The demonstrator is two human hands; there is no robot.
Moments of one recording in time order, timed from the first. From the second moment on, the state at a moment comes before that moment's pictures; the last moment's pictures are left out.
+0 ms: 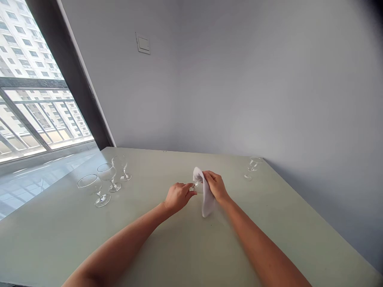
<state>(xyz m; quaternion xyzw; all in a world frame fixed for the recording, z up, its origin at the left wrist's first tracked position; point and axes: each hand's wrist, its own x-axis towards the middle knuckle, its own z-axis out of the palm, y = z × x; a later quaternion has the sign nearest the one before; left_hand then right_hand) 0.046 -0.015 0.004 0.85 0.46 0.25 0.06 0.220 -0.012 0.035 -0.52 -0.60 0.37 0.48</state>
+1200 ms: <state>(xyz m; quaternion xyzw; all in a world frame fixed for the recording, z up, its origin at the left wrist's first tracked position) 0.048 -0.011 0.005 0.48 0.31 0.44 0.69 0.178 -0.043 0.009 -0.37 -0.39 0.74 0.41</state>
